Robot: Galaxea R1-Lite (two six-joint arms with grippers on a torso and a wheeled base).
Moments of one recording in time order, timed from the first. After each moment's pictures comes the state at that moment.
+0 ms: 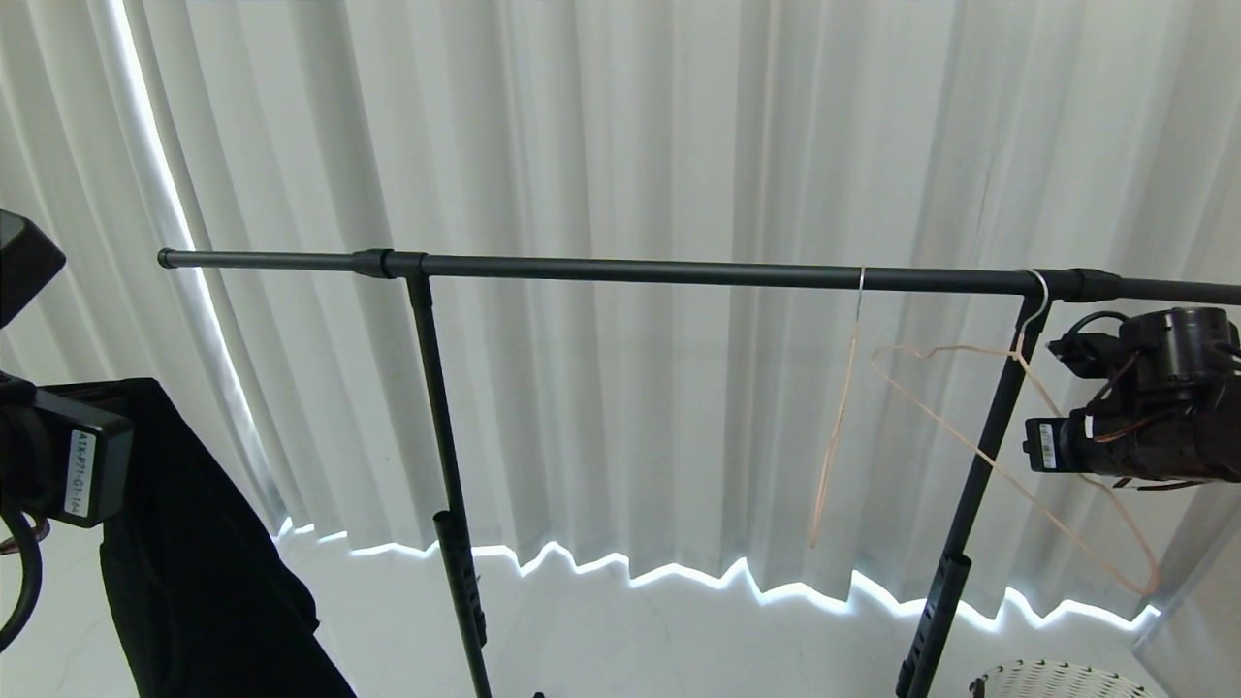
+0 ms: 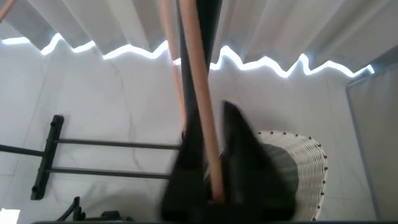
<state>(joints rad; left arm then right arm) -0.18 1.07 -0.86 0.16 0.27 0.34 -0.02 1.80 -0.95 -0.18 0.03 0.02</state>
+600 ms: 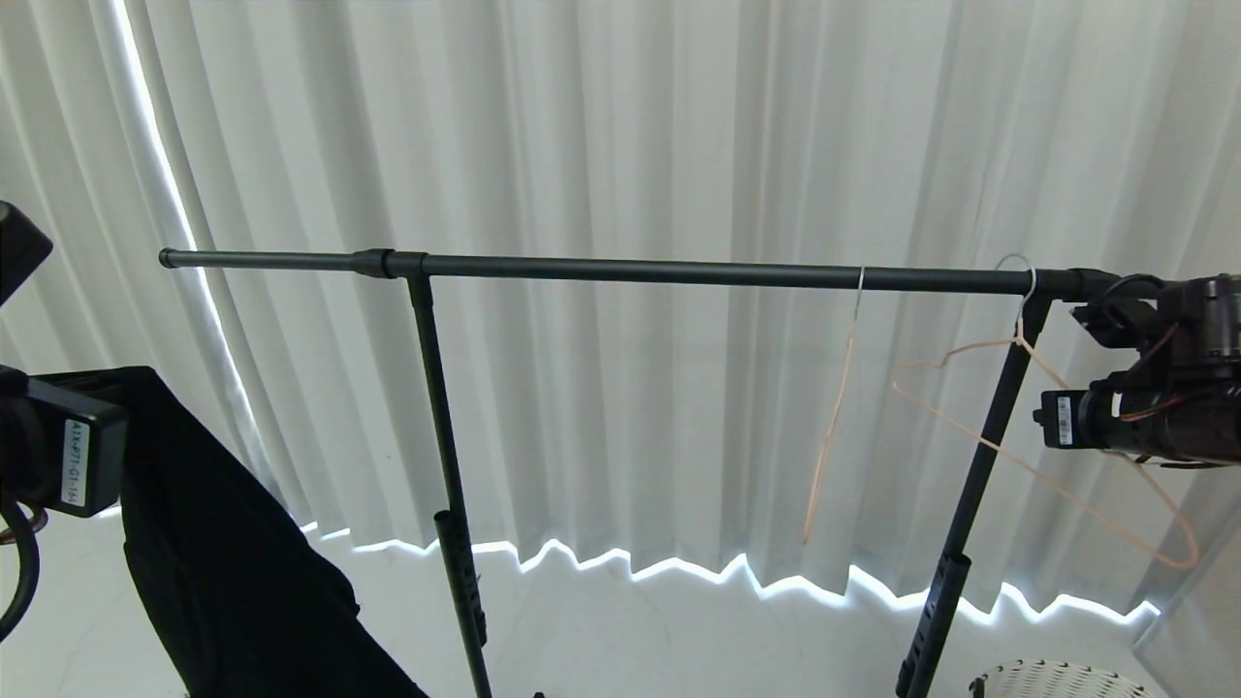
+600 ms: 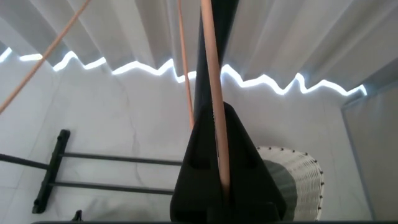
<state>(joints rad) -0.18 1.06 -0.86 0.13 0.27 0.34 0.01 1.68 -0.95 -0.18 0.03 0.02</state>
